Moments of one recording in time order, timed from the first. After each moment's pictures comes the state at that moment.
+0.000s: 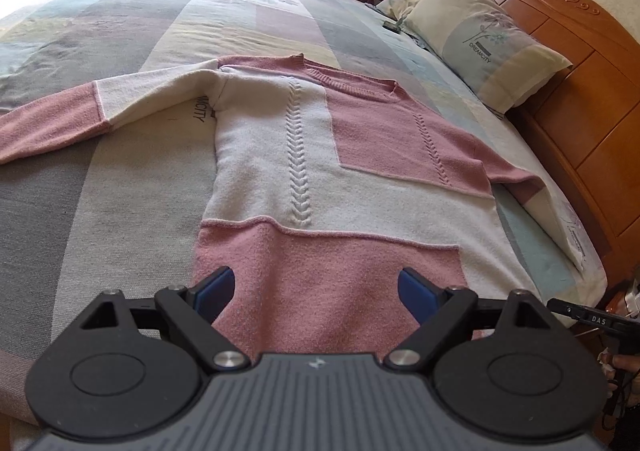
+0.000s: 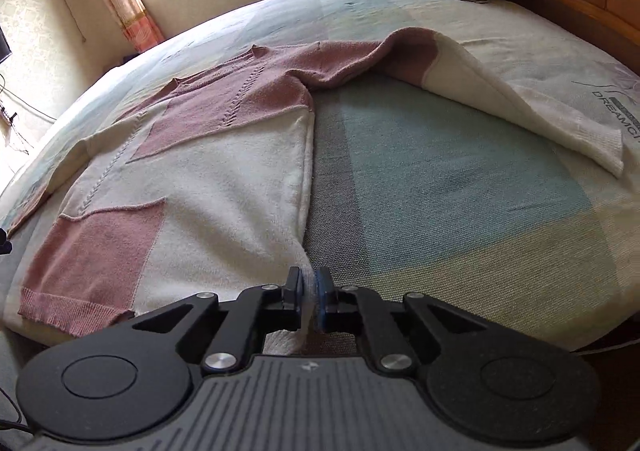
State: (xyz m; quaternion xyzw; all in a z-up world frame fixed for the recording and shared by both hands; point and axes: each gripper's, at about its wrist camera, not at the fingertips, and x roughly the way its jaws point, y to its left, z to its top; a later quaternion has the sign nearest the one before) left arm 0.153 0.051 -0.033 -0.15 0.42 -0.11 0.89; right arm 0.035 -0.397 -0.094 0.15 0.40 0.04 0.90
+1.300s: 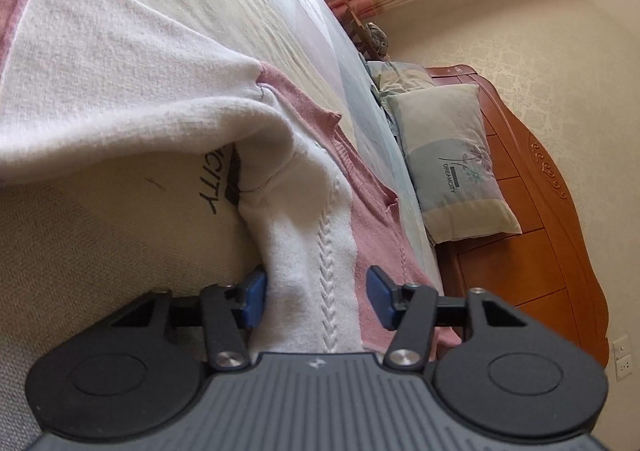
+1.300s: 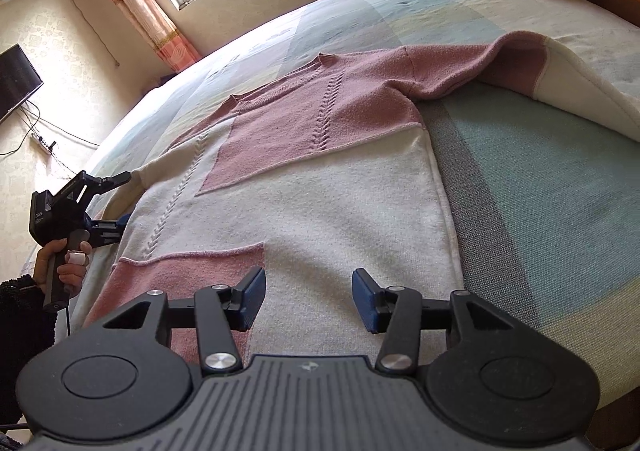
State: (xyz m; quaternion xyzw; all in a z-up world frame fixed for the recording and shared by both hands) left arm 0.333 0.155 -0.161 -0.44 0.38 -0.19 0.79; right arm 0.081 -0.332 -0.087 0.21 0.39 0.10 0.89
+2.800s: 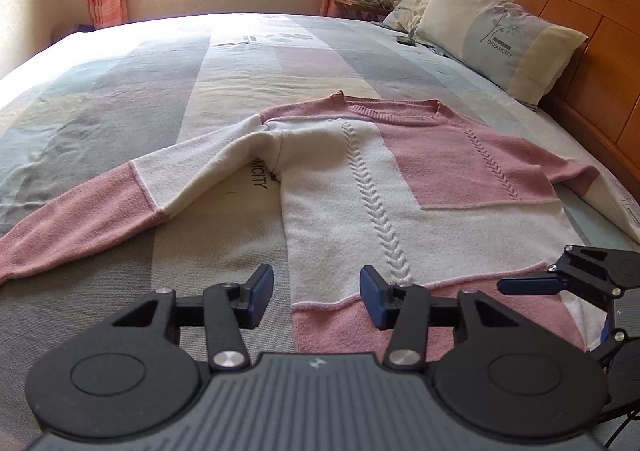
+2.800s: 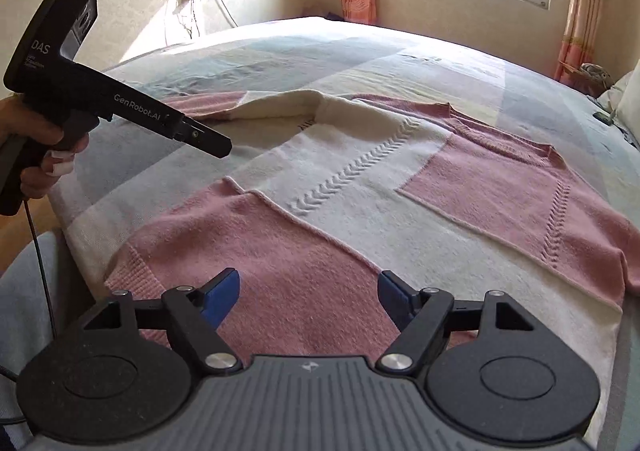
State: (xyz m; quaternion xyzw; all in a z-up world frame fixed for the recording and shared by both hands) left arm 0.179 0.077 -0.034 -0.02 0.38 -0.07 0.92; right arm 0.109 -0.115 -0.077 -0.10 0.34 0.30 0.89
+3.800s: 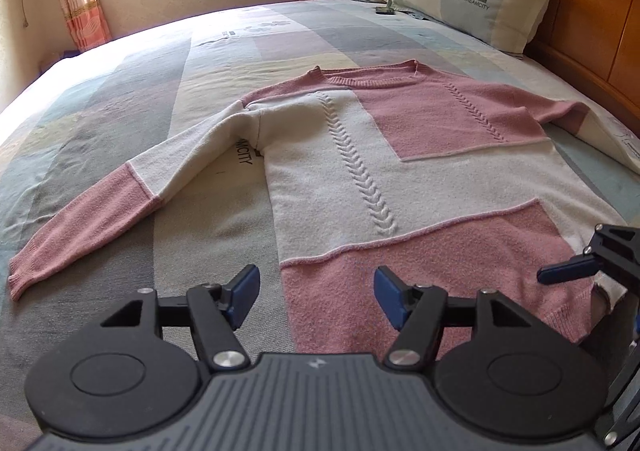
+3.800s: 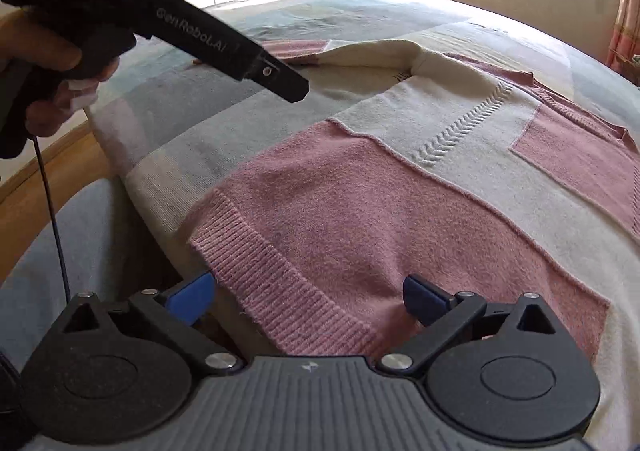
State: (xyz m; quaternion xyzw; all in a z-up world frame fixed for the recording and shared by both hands) left arm 0.156 0.043 -0.038 0.05 0.40 -0.10 0.91; right arm 0.063 -0.120 -0.087 -0.08 0.38 0.33 0.86
